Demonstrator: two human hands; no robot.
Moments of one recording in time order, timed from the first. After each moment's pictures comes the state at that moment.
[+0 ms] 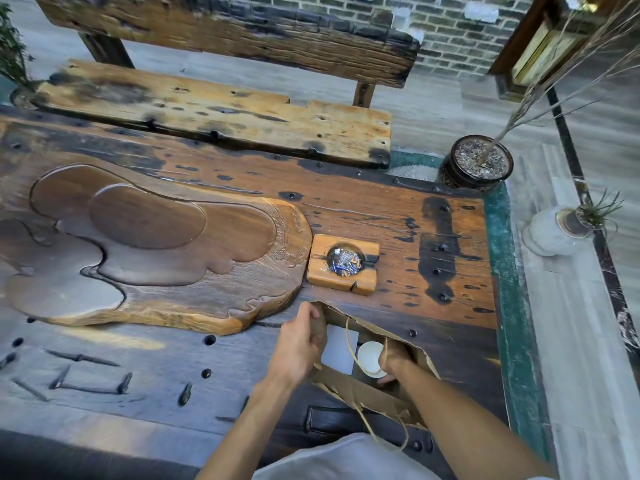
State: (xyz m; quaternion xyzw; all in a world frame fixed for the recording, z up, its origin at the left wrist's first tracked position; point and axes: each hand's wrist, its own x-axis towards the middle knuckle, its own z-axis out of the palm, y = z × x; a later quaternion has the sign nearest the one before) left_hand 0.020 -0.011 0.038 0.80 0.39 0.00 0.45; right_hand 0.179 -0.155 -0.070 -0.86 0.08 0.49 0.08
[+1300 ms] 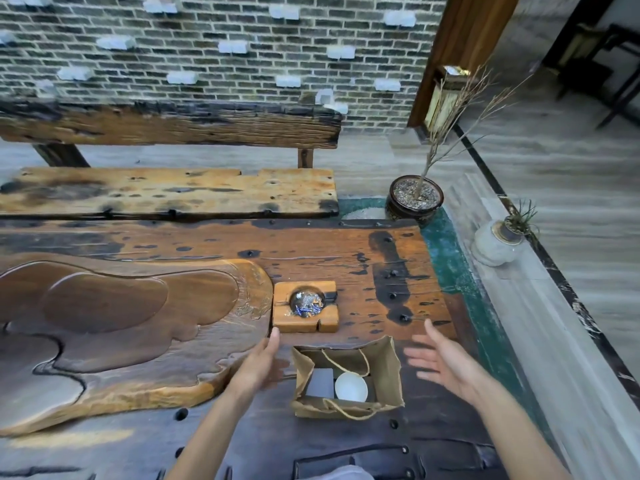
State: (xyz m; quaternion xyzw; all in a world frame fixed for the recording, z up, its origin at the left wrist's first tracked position) left_hand 0.035 0.012 0.060 0.59 0.46 -0.08 0.66; right_hand 0.229 -0.272 0.088 -0.73 0.09 0.45 0.51
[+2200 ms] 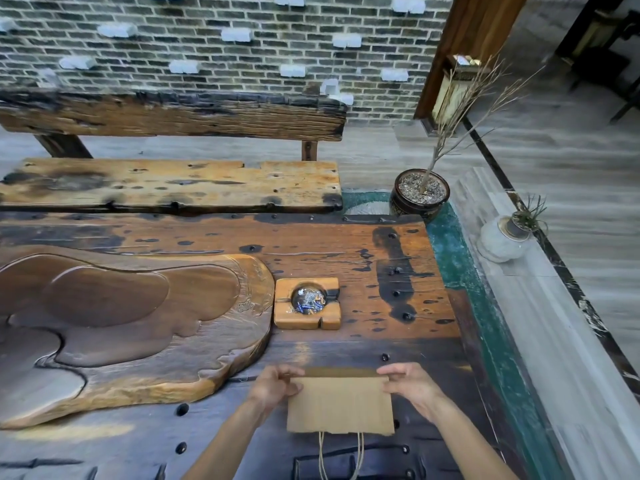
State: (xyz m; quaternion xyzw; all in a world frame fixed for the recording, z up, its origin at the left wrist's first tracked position) left_hand 0.030 -0.004 -0.025 0.61 0.42 -0.14 0.65; right_hand 0.198 -0.250 0.002 -0.81 0.01 0.46 0.37
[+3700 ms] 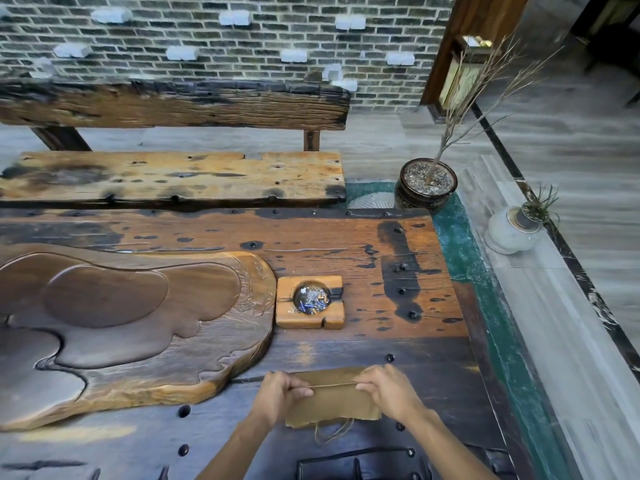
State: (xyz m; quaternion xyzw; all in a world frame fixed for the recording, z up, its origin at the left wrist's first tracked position) left_hand 0.034 -0.002 -0.053 0.82 0.28 -0.13 0.49; right_hand 0.186 -0.211 -0.021 -0.87 -0.37 0.31 0.10
